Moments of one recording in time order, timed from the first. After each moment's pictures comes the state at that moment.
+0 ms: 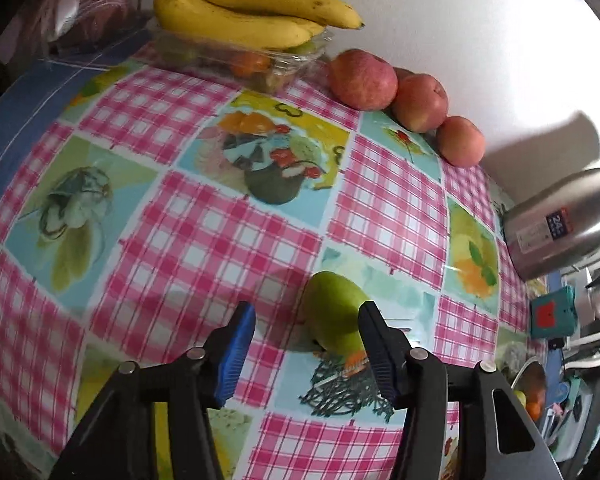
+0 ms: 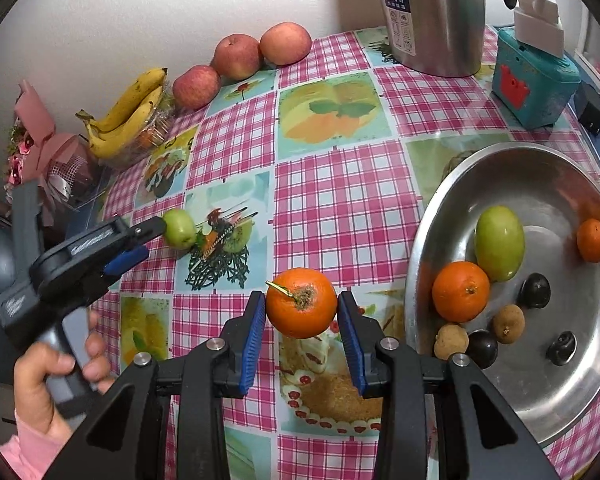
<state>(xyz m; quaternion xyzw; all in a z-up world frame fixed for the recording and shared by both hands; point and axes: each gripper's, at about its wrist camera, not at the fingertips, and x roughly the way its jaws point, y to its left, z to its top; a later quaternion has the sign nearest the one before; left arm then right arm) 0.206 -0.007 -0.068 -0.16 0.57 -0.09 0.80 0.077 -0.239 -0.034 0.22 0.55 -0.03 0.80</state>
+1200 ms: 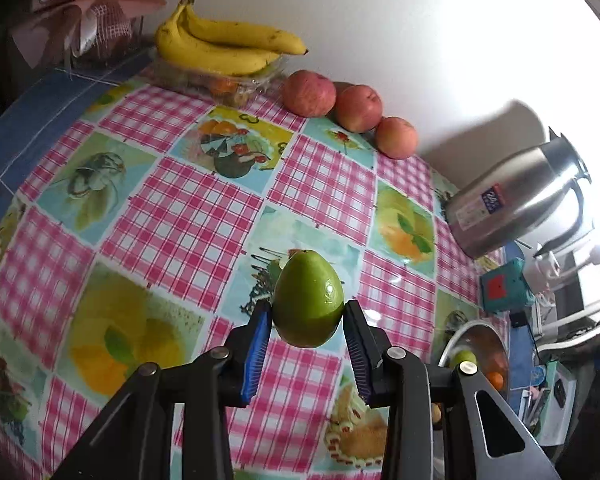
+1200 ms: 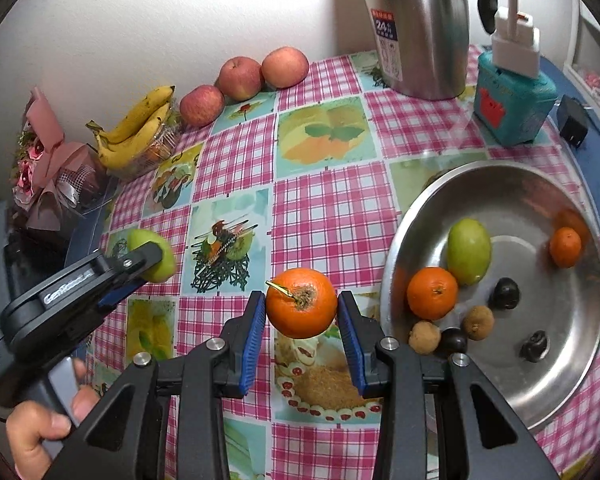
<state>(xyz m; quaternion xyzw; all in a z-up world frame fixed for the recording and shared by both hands) 0.125 -0.022 0.001 -0.18 0.54 -0.10 0.82 0.058 -0.245 -0.005 0.21 0.53 -0.04 0.82</state>
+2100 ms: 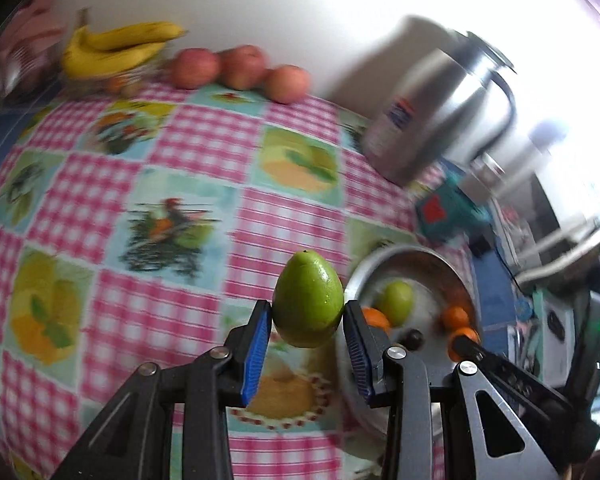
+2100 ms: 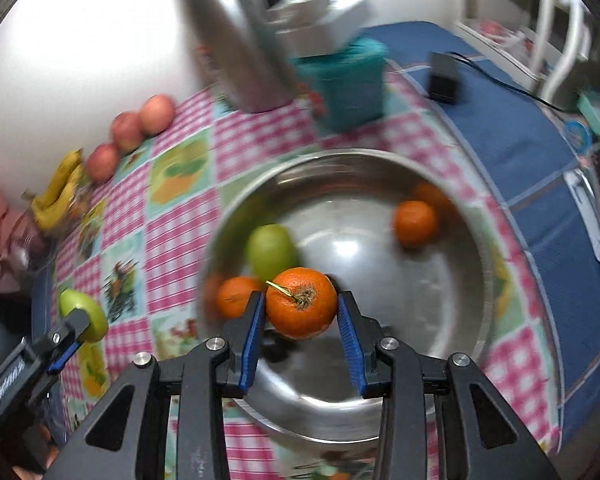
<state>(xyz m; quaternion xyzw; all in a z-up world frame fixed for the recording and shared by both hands) 0.078 -0.139 0.012 -0.11 0.54 -0.21 0.81 -0.001 -0.370 -0.011 0.25 0.52 -0.17 0.80</state>
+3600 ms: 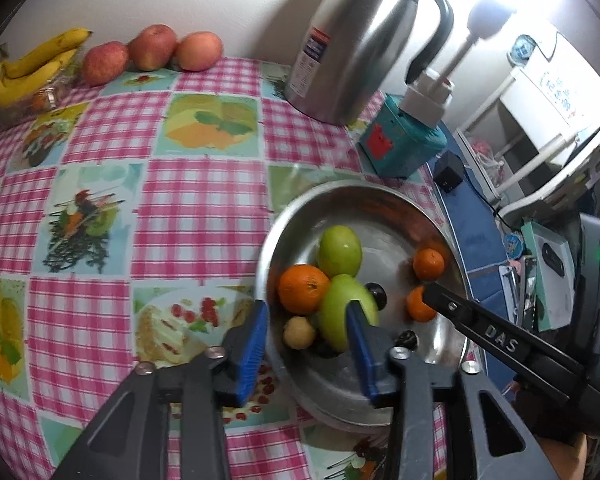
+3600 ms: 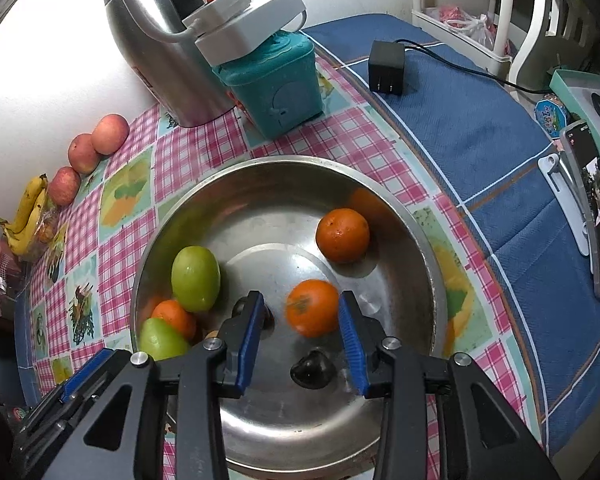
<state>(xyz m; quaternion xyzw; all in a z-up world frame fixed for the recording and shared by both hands) 0.064 -0.203 0.000 -0.05 0.56 -0.27 0.78 -0.010 -0.405 -0.025 0.26 0.52 -0.21 0.79</state>
